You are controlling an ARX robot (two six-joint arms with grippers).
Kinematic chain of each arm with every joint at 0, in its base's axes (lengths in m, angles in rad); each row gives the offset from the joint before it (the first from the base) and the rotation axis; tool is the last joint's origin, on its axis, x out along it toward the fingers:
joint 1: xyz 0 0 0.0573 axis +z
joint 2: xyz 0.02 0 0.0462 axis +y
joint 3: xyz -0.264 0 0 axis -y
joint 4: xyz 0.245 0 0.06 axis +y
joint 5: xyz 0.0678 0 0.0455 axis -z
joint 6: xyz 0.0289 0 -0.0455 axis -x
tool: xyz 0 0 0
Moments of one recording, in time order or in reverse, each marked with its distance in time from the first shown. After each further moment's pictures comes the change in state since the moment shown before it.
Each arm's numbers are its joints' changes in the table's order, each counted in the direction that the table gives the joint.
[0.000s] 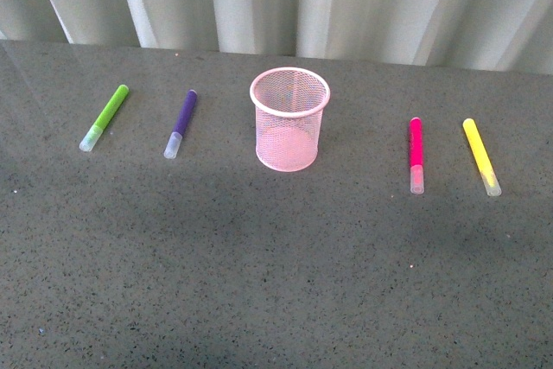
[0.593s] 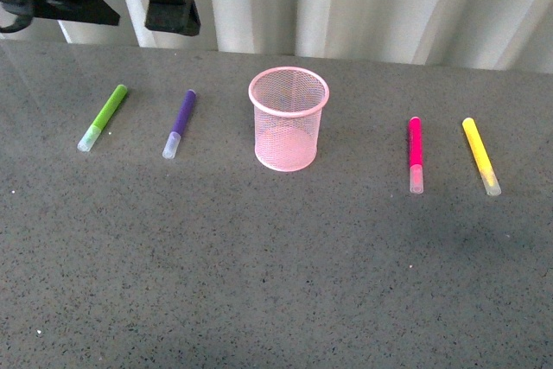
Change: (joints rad) left arm -0.114 1.221 0.959 0.372 0.224 -0.236; right arm 0.000 0.000 0.000 0.000 0.000 0.000
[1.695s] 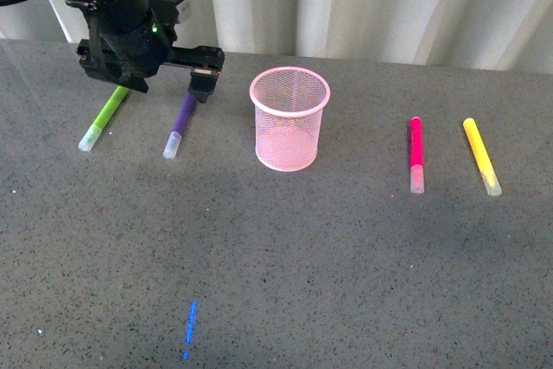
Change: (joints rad) left arm 0.032 0.639 0.640 0.300 -0.138 0.014; right arm 0.000 0.000 0.000 0.000 0.000 0.000
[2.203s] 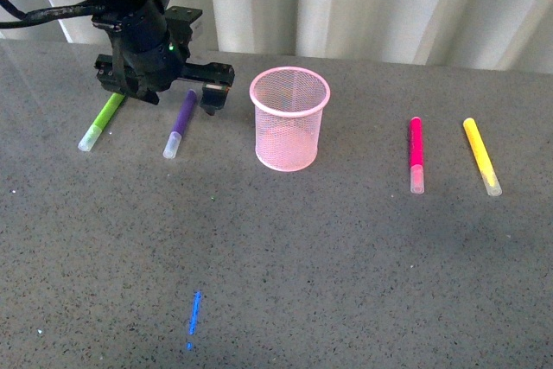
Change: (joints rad) left arm -0.014 0.085 0.080 0.015 -0.020 0.006; right arm 0.000 0.000 0.000 0.000 0.000 0.000
